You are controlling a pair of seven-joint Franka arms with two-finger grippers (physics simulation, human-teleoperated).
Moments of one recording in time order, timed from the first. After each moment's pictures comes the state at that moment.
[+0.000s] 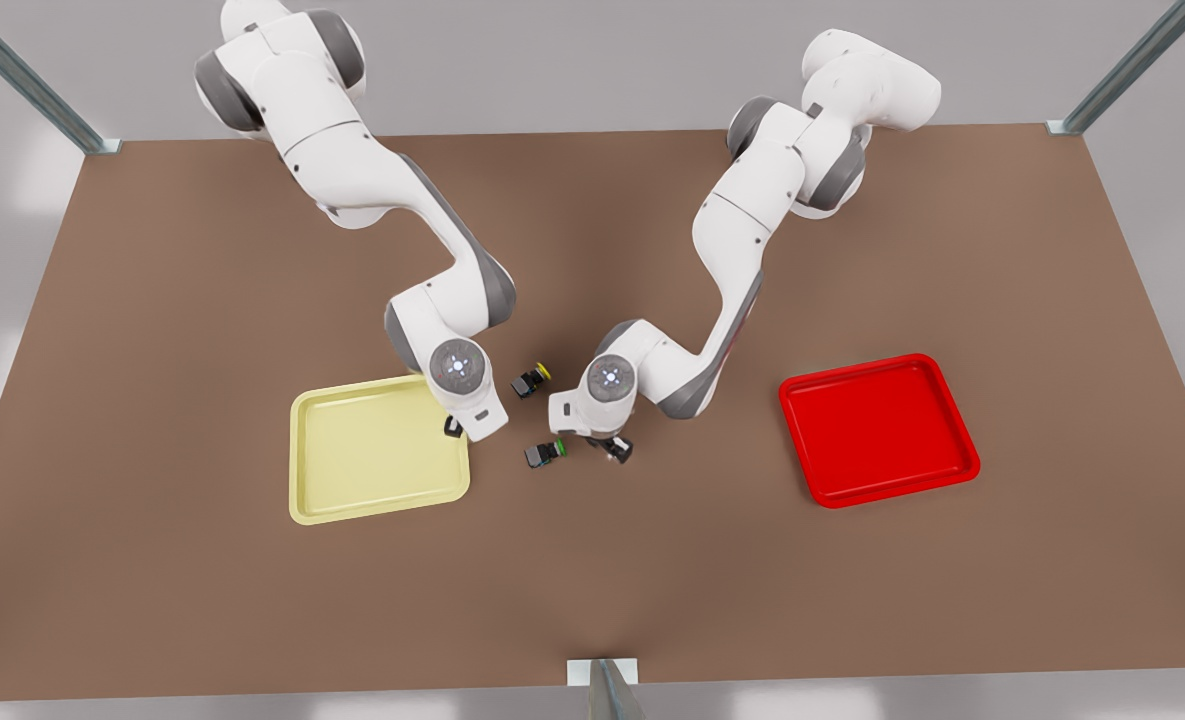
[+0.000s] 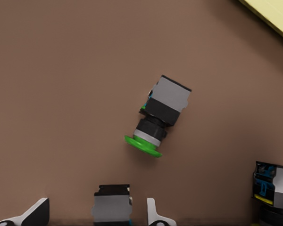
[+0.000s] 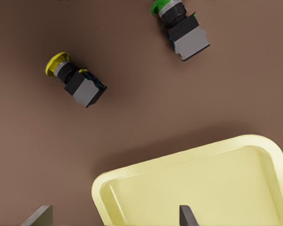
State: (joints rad) left arm -0.69 1.03 -0.05 -1.08 -0.02 2.14 0.06; right arm 0.51 0.53 0.03 -1.61 -0.05 1.86 -0.82
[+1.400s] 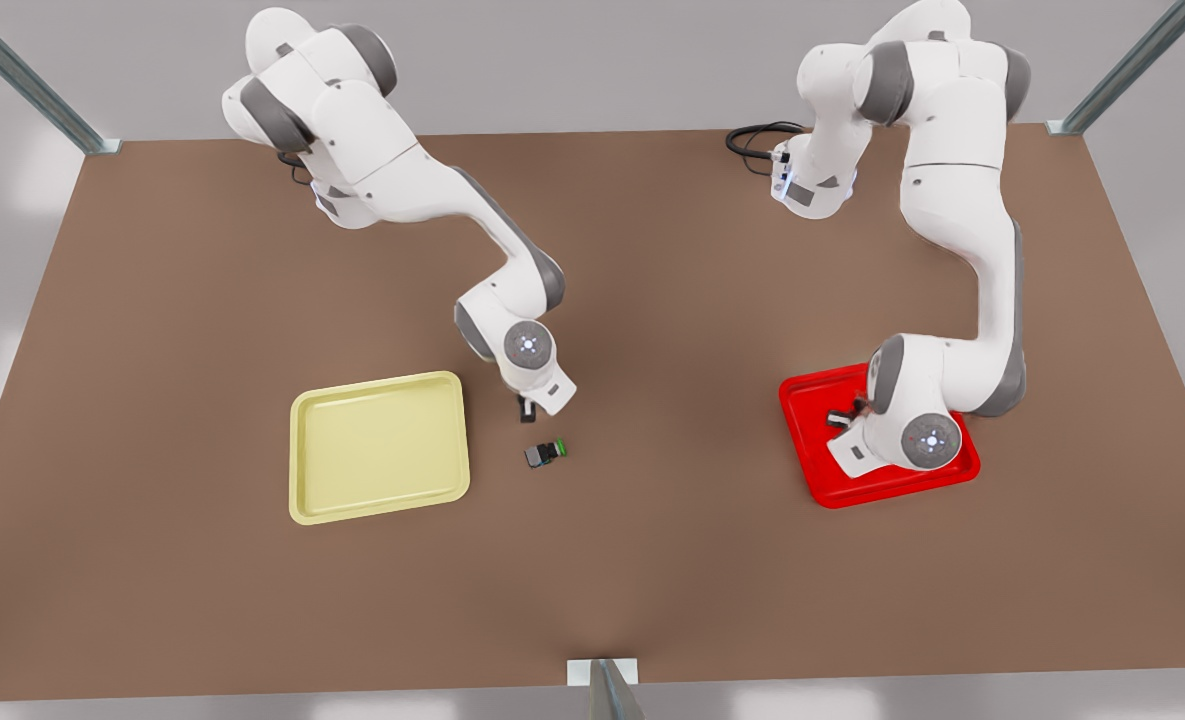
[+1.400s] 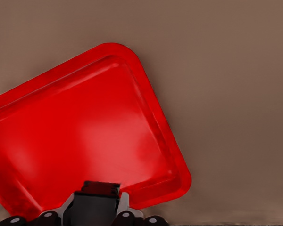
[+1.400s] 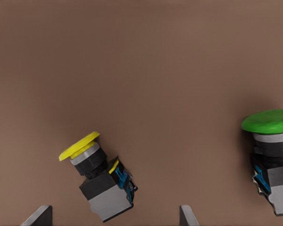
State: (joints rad) left arm -0.16 0.54 0.05 -1.62 0.08 1.74 0.09; right arm 0.63 0.65 0.06 -1.67 -0.02 2.13 -0.95
